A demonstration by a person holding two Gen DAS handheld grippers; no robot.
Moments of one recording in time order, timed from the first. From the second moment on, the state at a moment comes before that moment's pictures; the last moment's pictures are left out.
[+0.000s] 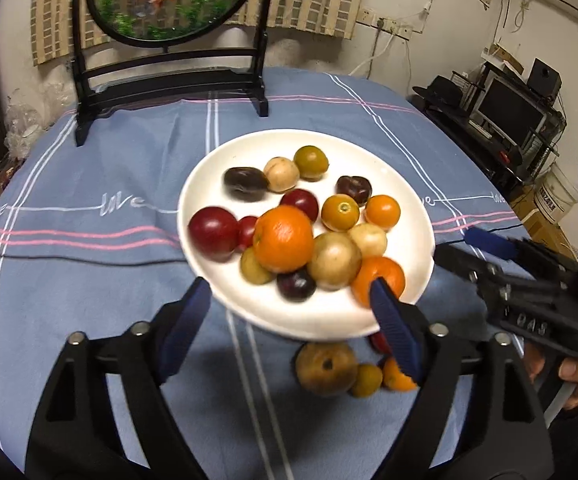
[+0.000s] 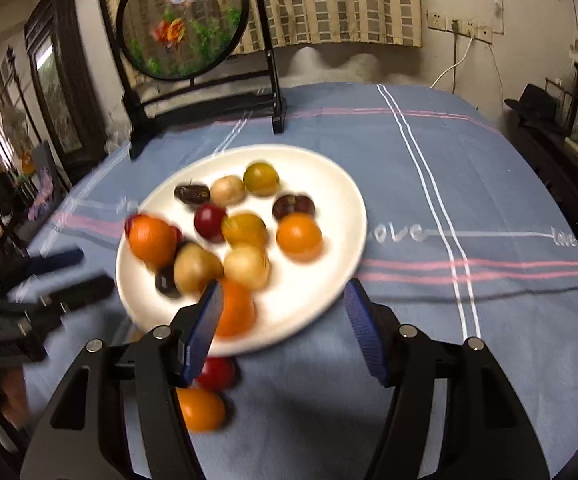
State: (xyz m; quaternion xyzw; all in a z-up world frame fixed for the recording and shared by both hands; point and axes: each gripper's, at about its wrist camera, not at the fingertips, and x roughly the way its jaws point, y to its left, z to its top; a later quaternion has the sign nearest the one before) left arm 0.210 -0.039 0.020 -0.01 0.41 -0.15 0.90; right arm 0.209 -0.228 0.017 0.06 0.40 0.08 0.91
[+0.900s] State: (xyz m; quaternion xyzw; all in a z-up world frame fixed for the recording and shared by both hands) left arm 0.161 -0.010 -0.022 0.00 0.46 -0.13 0.88; right arm 0.142 -0.191 -0.020 0.03 0.43 0.13 0.89
